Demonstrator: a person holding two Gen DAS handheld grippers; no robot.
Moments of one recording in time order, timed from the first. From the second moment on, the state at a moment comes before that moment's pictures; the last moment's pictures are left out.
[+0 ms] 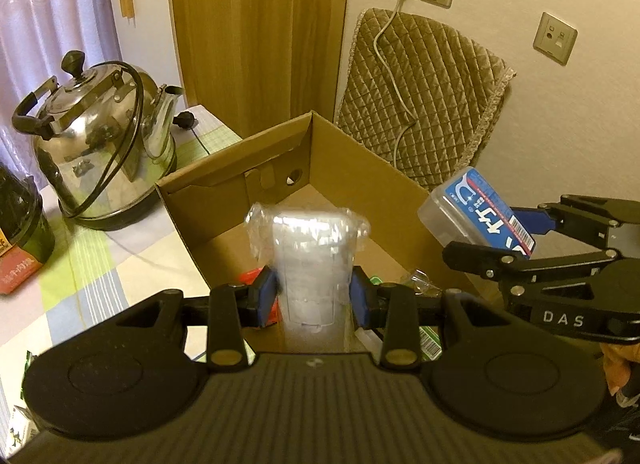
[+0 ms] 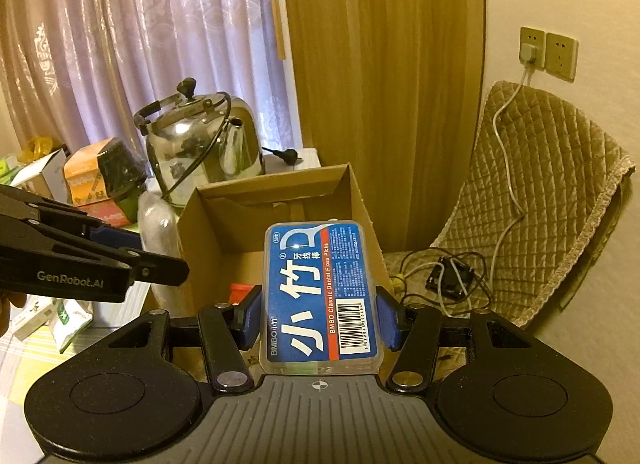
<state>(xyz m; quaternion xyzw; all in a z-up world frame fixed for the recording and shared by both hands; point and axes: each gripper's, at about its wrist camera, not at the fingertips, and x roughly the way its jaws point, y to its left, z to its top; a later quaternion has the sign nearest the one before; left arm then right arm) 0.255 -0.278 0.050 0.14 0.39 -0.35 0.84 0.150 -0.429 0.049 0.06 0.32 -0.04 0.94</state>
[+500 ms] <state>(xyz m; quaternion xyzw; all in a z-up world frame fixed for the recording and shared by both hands) 0.246 -0.238 0.056 0.12 0.38 -0.33 0.85 0.157 -0.416 0.048 0.06 0.33 -0.03 0.94</state>
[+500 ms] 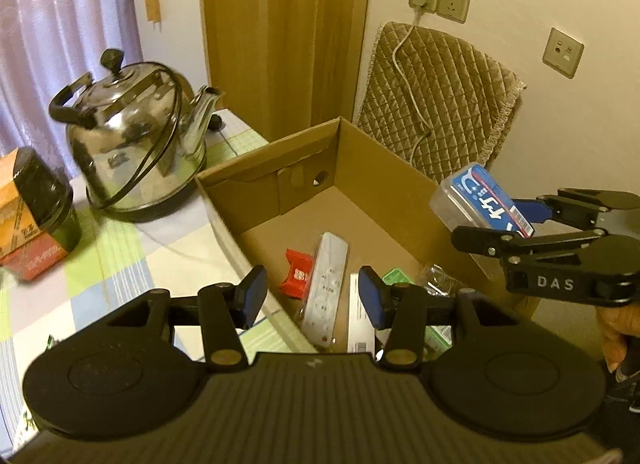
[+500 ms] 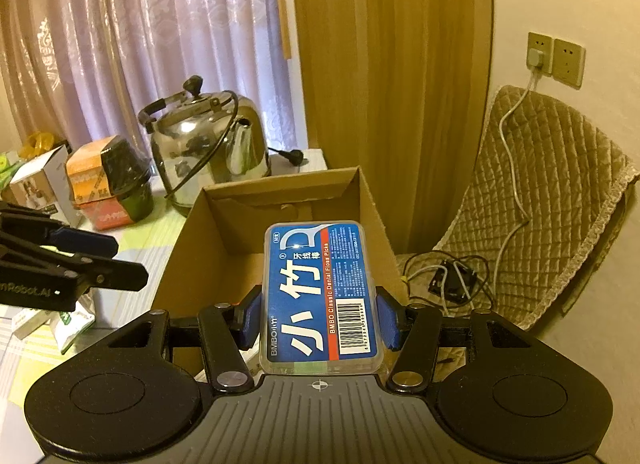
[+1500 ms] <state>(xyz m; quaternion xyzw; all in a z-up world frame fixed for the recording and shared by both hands) 0.217 -0.203 0.049 0.09 0.40 -0.32 0.86 0.174 -0.396 0.038 0.02 0.34 -0.02 0.94</state>
